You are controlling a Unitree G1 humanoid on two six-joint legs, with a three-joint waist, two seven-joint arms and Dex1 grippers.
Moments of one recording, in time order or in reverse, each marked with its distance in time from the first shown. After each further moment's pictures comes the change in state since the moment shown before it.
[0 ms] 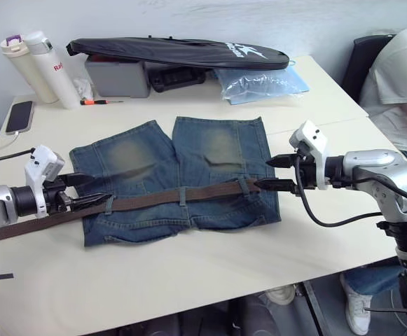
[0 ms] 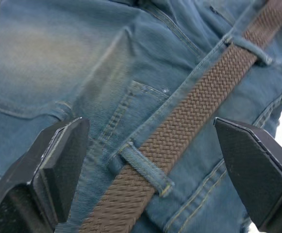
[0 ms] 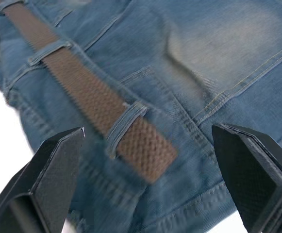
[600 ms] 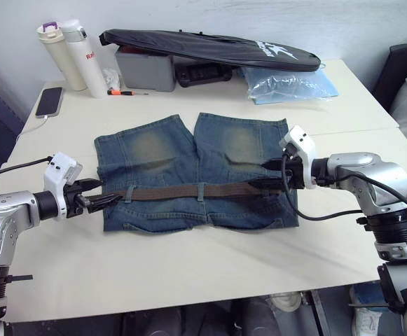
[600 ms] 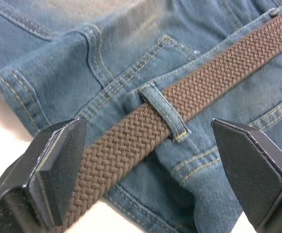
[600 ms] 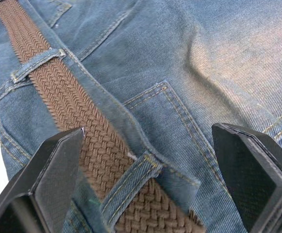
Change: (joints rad) left arm -0.022 -0.040 -0.058 0.008 0.053 0.034 0.114; right arm -0.045 0.073 0.024 0.126 -0.076 0.010 0.006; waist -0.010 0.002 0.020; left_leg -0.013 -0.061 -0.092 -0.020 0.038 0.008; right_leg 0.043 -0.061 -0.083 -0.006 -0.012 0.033
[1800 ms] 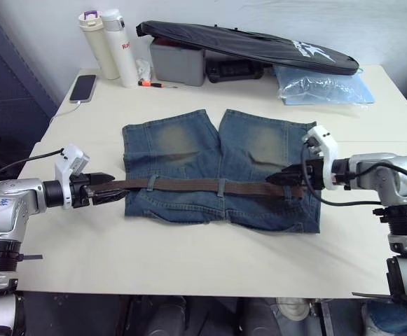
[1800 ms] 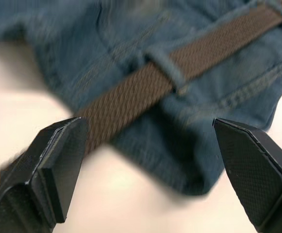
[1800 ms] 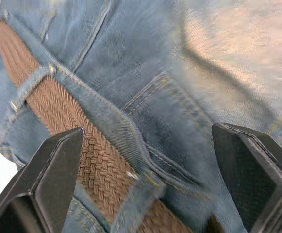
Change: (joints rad) left arm -0.231 -0.013 -0.118 0.265 0.041 -0.069 -0.190; right arm -0.035 -0.067 -0.169 0.074 0.070 0.333 -0.040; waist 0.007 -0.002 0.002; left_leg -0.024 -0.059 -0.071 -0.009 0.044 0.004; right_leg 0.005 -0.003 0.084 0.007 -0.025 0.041
